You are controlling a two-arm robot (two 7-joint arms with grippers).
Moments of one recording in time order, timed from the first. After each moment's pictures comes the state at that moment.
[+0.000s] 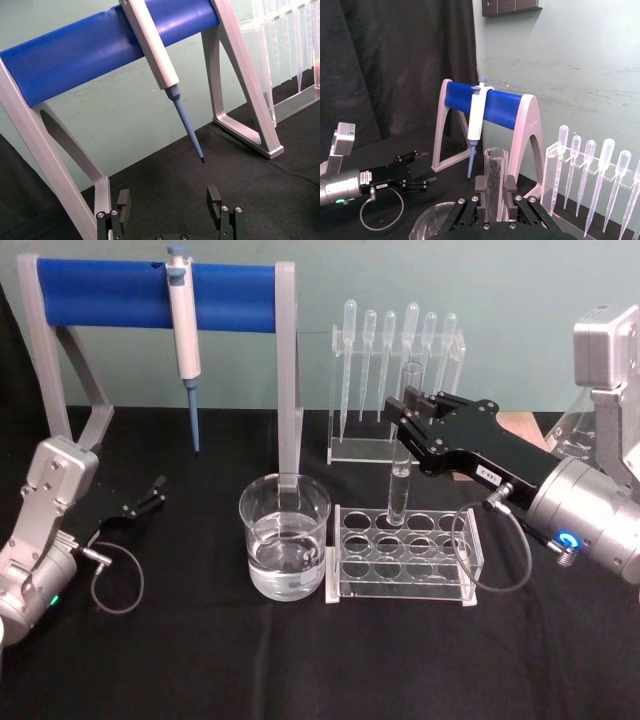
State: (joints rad) left arm -0.20 0.60 0.45 -1.41 -0.25 -0.12 0.03; right arm 0.20 0.51 -0.32 -1.83 0.52 0.21 0.37
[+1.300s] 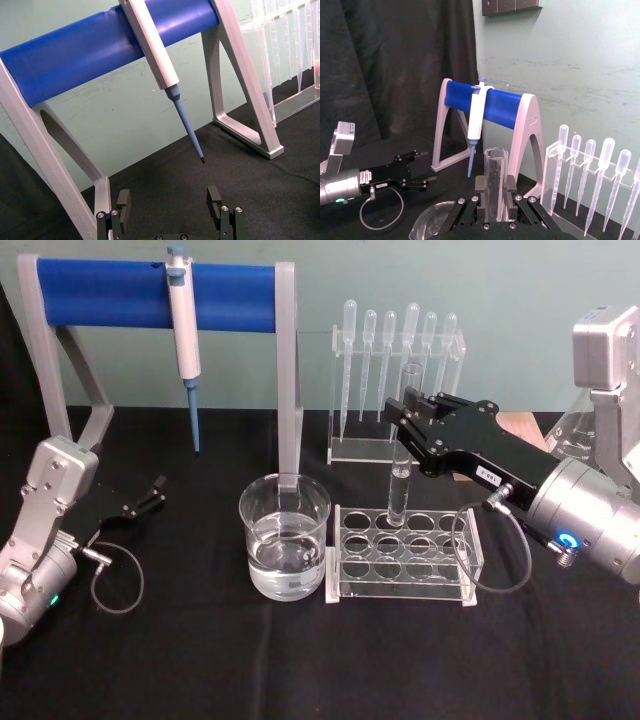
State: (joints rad) left arm -0.20 0.60 0.45 -1.41 -0.25 -0.12 0.03; right arm 0.20 0.51 -0.32 -1.83 0.52 0.21 0.37
